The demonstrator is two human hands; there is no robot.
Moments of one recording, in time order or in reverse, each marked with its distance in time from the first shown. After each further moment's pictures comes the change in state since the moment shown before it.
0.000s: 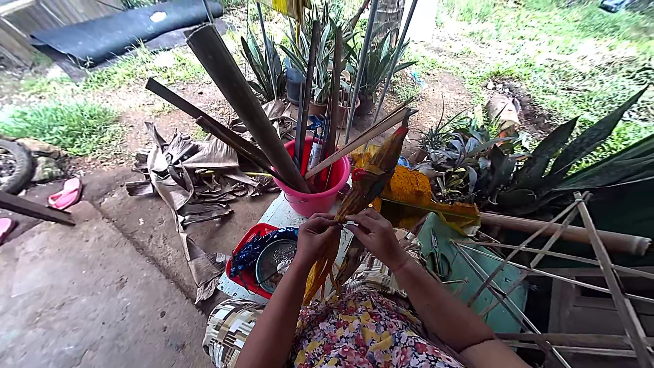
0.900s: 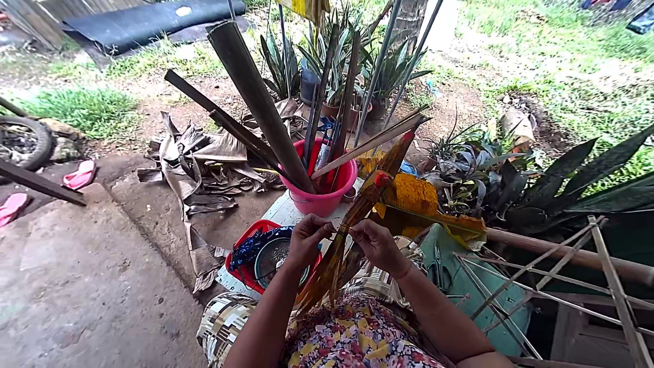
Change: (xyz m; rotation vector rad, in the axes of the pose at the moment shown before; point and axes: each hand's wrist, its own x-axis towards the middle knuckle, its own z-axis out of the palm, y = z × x) left_hand -0.006 0.005 -0.011 -0.235 -0.038 0.123; right_hand 0.005 -0.006 -0.007 0.287 -0.141 -0.109
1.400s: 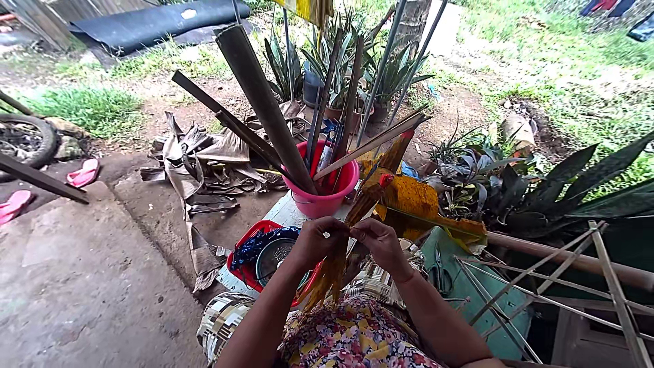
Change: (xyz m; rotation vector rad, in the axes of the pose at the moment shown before) left_hand 0.011 0.034 0.013 0.494 -0.228 0.076; right_hand 0.005 -0.017 0.004 0.406 0.130 0.301
